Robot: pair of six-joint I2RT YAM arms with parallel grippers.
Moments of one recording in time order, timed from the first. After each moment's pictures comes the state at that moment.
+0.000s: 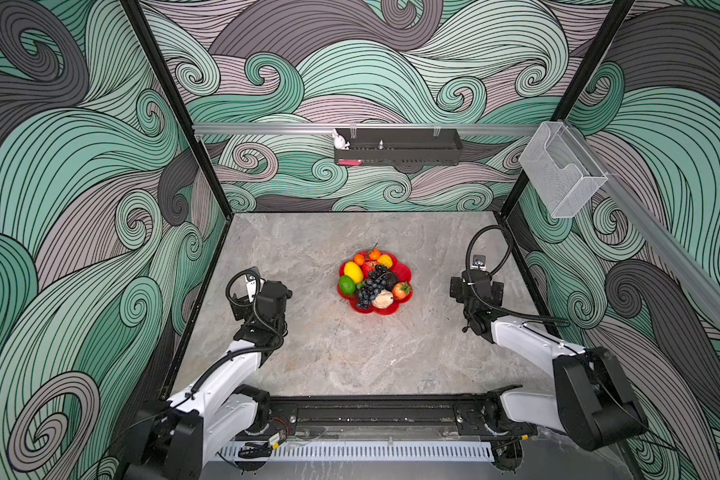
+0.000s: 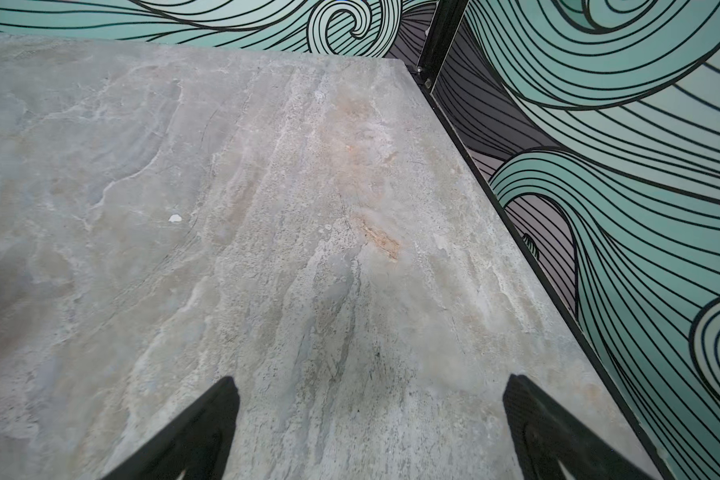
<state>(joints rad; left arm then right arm) -0.21 1.05 0.40 0.12 -0.80 -0.25 0.24 1.32 0.48 0.22 0.57 0.08</state>
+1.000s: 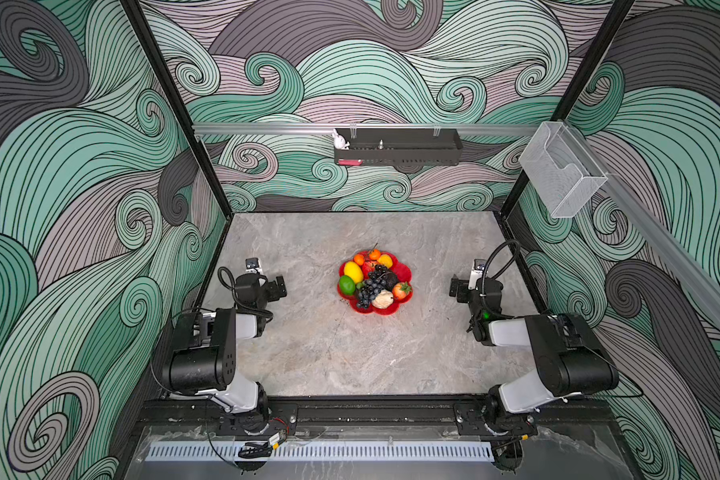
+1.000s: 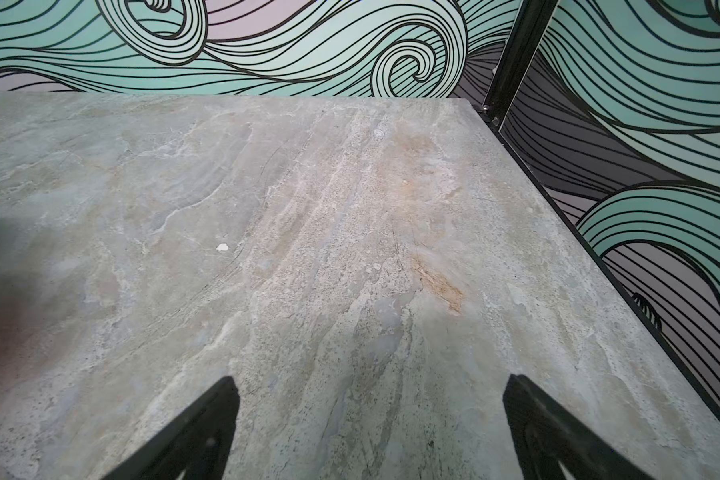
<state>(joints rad) 0.13 1.54 0.44 0.63 0.02 -0.08 0.08 1.55 0.37 0.78 0.23 -0.02</state>
